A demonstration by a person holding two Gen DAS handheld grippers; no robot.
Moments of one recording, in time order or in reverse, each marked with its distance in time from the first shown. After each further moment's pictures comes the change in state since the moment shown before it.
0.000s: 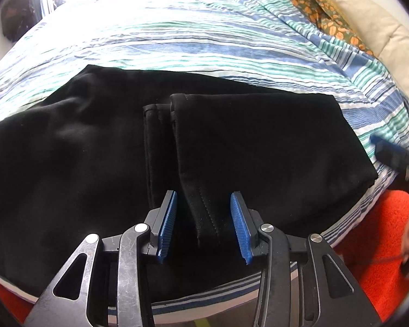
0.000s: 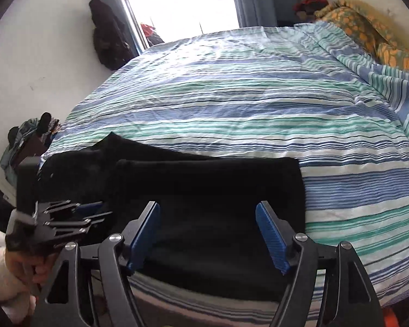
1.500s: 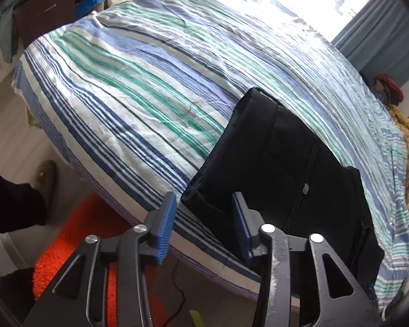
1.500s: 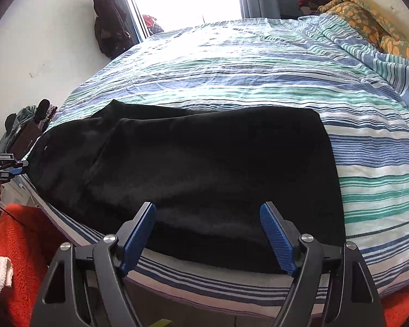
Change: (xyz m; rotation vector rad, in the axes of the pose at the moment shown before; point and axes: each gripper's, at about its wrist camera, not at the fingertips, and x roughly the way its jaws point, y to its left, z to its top) left arm -0.132 0.328 -0.093 -0.826 -0.095 0.221; right arm 0.028 0.011 -0.029 -0.039 0.018 -0.071
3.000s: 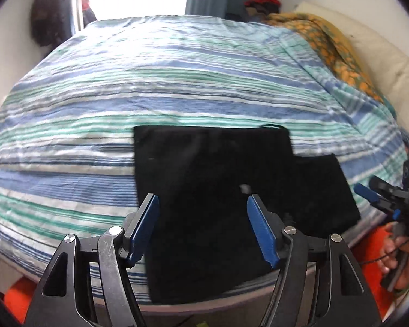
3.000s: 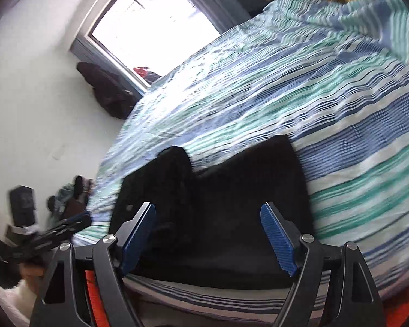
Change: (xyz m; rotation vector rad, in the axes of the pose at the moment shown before) left arm -0.035 -0.272 -0.116 0.699 -0.064 -0.194; right arm -0.037 -0.084 0.034 0.413 -0.090 0.406
